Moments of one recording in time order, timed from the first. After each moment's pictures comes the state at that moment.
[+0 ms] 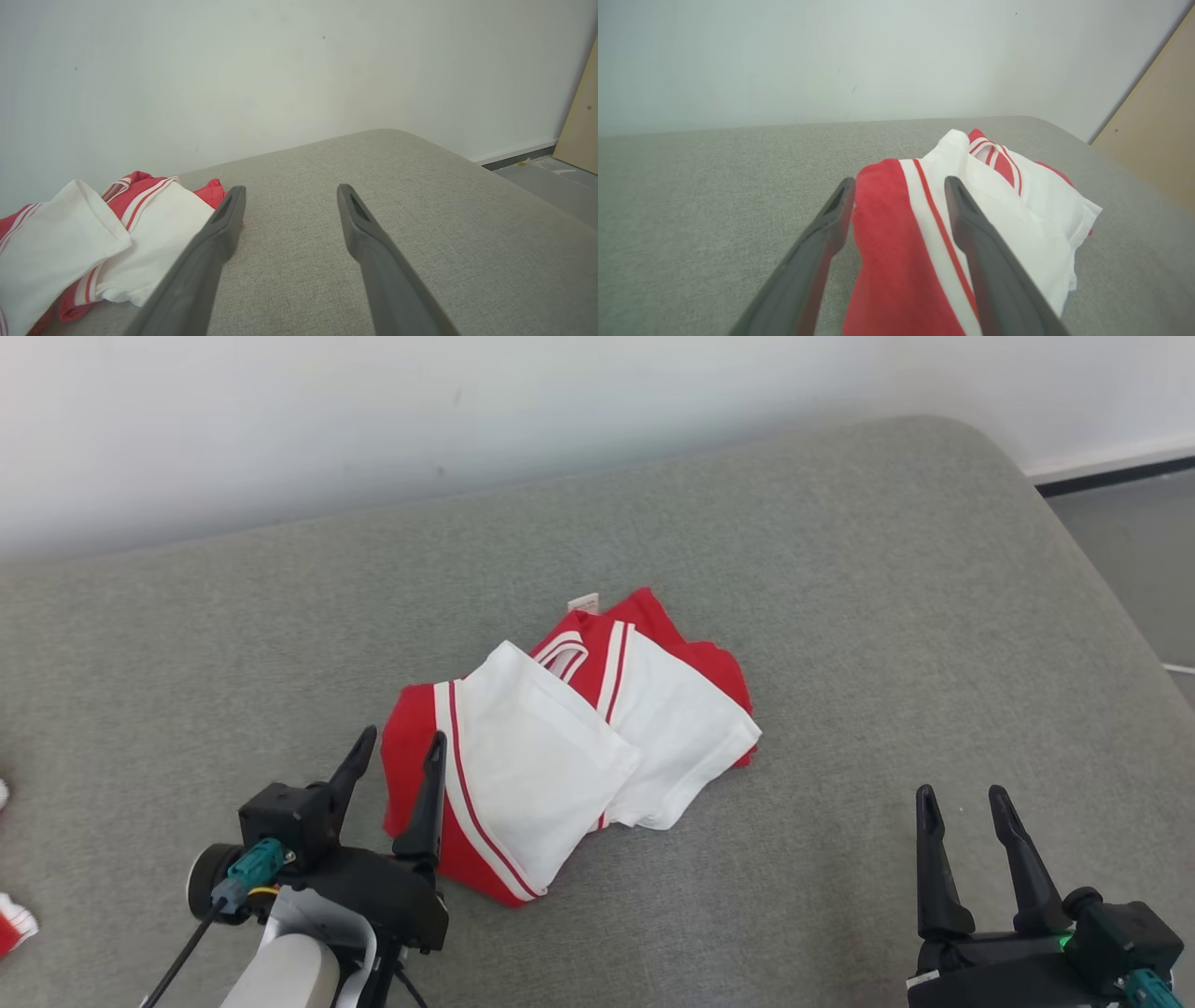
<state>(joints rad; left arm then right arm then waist) -0.37 0.23 -0.39 0.33 -0.51 0.01 -0.13 -0.02 -0.05 0.00 0.11 0.24 0.13 -0.26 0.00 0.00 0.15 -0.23</state>
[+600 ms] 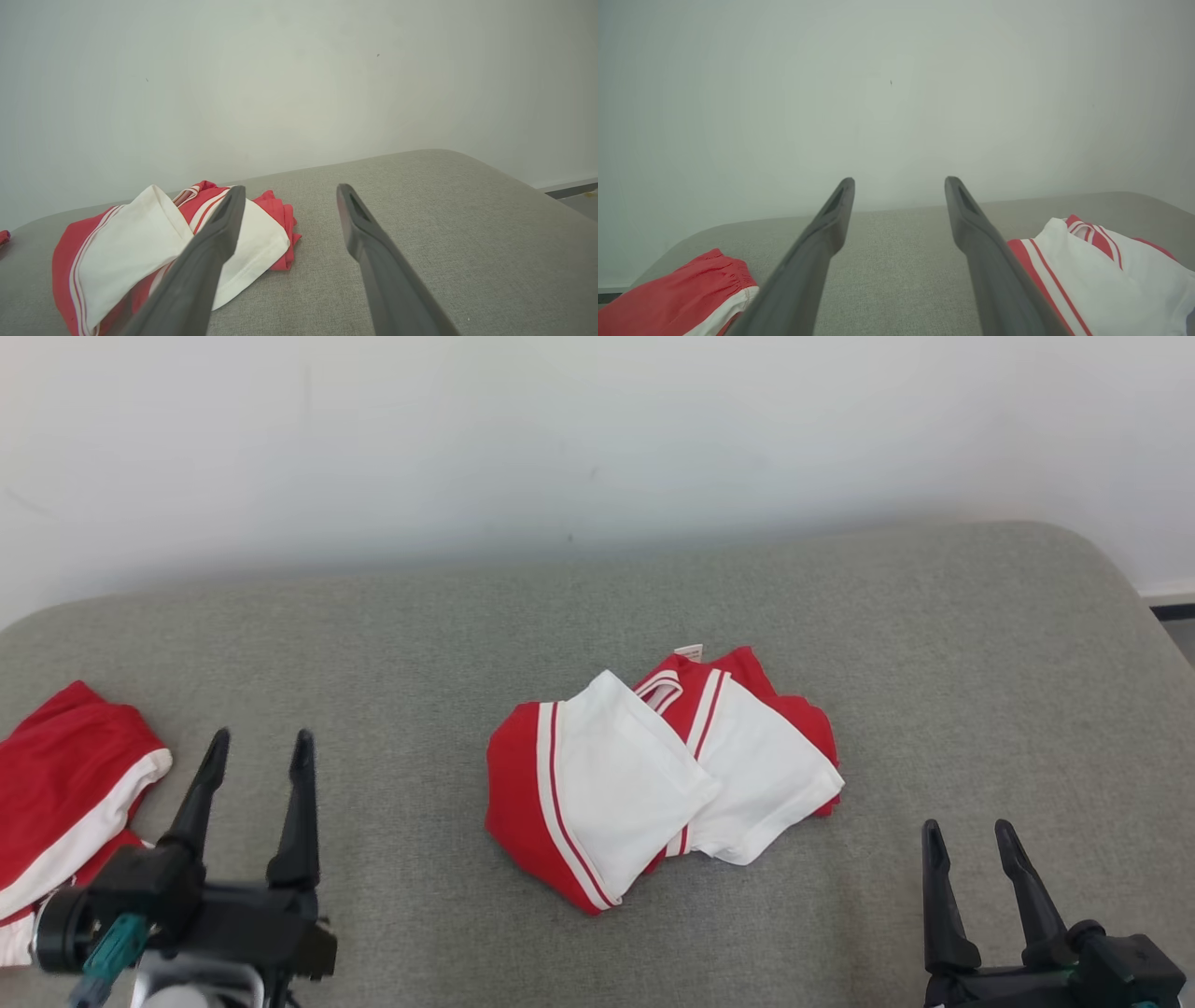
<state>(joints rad) -0.24 0.37 -0.28 0.14 -0.46 0.08 -0.24 0.04 -0.05 -0.01 0.09 0.21 0.13 -0.26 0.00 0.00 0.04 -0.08</state>
